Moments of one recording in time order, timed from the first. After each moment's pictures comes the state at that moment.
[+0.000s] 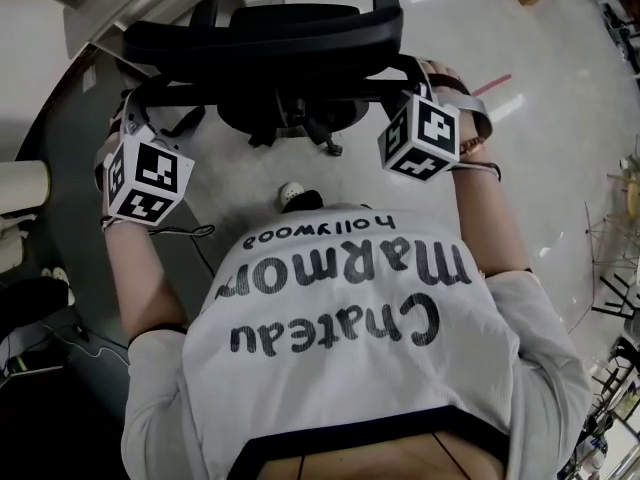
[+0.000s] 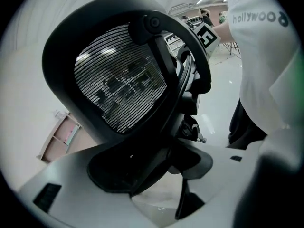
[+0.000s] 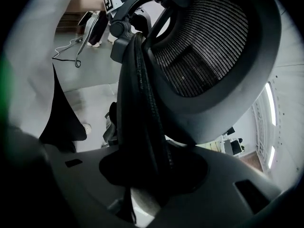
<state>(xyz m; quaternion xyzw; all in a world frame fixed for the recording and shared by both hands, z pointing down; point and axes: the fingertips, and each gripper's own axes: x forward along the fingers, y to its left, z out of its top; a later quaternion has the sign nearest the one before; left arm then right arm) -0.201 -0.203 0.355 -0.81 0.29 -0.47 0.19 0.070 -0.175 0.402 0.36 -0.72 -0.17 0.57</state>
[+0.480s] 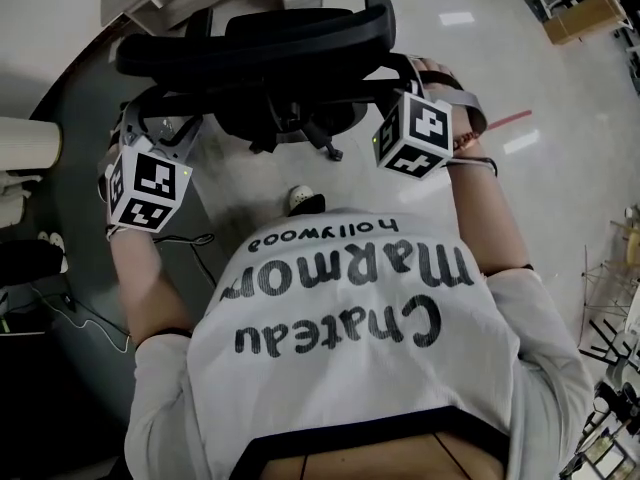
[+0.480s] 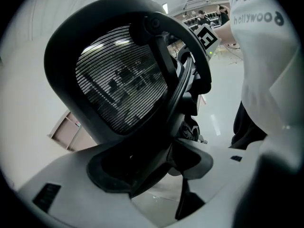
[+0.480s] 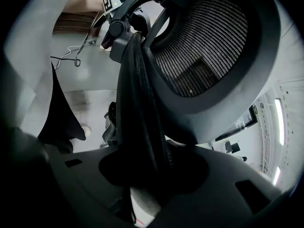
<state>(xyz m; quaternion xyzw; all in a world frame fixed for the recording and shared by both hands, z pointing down) -0.274 -0.194 0.357 -0.78 0.37 -0.48 0.14 -0.001 -0.216 0.403 0.29 -0.75 -0.22 0.55</state>
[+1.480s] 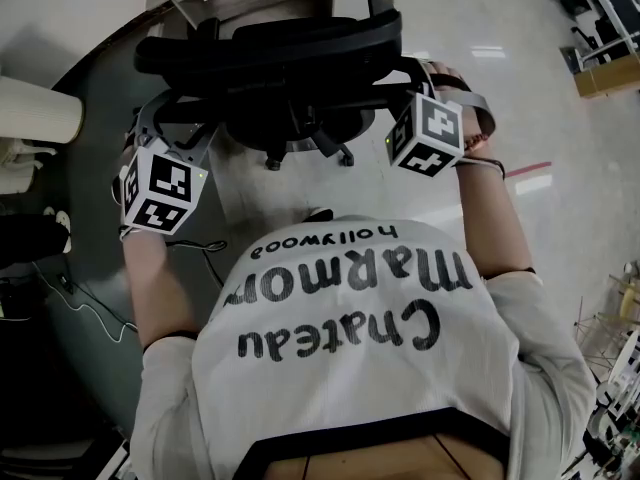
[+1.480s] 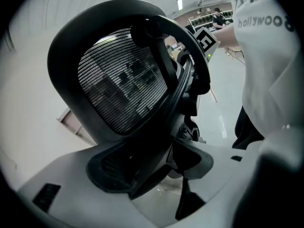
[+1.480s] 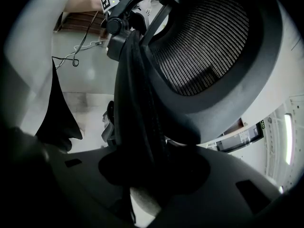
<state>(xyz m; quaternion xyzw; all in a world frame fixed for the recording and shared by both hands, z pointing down) -0.346 -0.235 0.356 -0.76 0.43 -0.48 0.10 -0.080 -0.303 0.402 0.24 -0.76 -0.26 0.54</state>
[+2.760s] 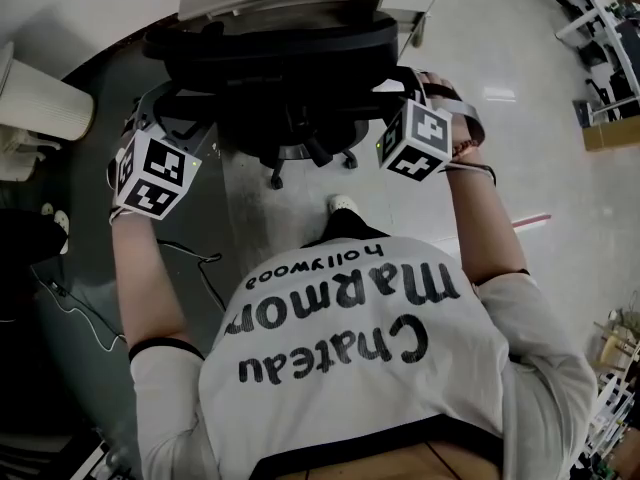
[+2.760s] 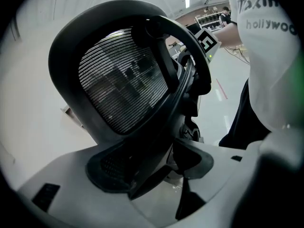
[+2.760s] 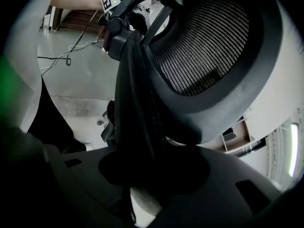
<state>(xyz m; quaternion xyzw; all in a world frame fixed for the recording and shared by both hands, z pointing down) -0.437 -0.353 0.349 -0.75 0.45 -0.48 0.09 -0.173 -0.432 0.399 0.22 -0.77 -0.27 0.53</state>
